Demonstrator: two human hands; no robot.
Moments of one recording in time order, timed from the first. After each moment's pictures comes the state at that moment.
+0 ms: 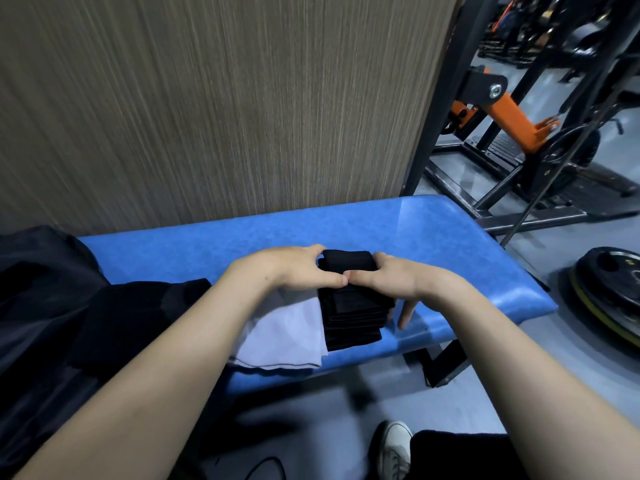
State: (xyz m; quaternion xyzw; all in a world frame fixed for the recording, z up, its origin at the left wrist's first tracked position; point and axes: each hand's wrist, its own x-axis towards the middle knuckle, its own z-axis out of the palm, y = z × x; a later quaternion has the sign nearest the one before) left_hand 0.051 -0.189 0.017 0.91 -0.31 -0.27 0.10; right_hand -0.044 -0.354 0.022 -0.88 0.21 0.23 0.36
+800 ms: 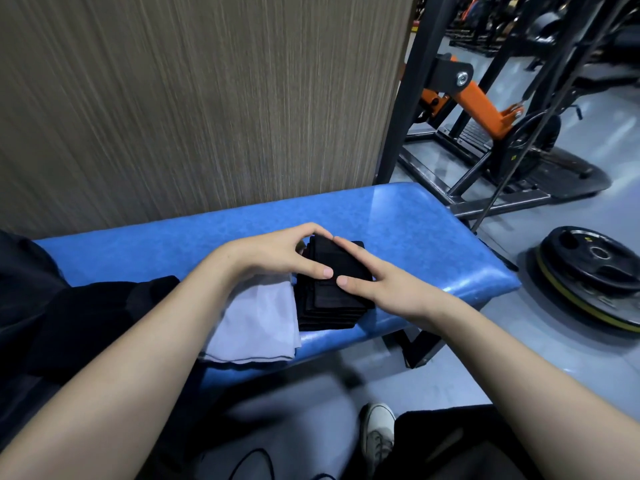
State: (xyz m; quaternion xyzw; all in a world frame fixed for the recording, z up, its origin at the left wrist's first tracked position) left_hand 0.052 -0.196 0.008 0.77 -0.35 -0.37 0.38; right_hand -0.087 -0.376 -0.019 -0.81 0.06 0.07 0.58
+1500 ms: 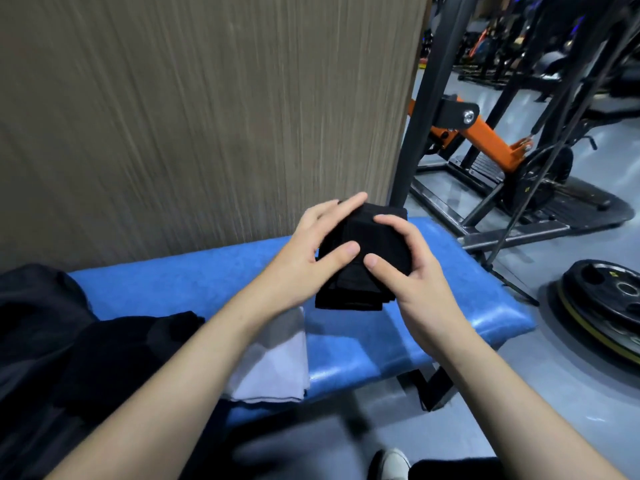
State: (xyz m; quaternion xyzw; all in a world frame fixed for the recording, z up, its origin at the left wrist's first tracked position) left_hand 0.013 -0.204 0.056 0.73 -0.45 -0.07 0.51; right_hand -0.092 -0.356 0.038 -0.69 0.01 -0.24 0.68
